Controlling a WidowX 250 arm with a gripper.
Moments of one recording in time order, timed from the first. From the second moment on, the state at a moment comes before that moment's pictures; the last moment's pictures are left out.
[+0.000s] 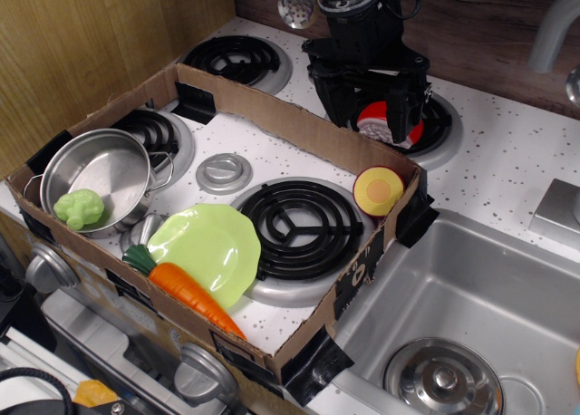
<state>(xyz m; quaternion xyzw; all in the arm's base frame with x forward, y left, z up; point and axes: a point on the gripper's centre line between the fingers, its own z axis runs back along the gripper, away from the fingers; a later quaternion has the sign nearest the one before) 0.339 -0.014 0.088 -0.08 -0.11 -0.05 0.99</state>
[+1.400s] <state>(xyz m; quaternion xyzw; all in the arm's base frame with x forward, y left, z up) 0.249 0.028 0.088 0.03 -0.07 0.46 0.88</state>
